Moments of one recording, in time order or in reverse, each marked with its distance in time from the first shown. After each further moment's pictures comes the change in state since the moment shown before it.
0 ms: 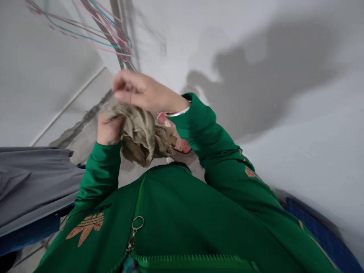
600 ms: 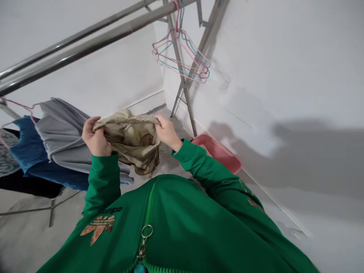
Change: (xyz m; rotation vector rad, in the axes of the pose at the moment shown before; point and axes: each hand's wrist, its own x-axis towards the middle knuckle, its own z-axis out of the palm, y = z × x) left_hand -0.131 0.054 -0.174 0.345 0.949 0.162; right_hand 0.025 0.027 0.176 -0.107 0.220 0.018
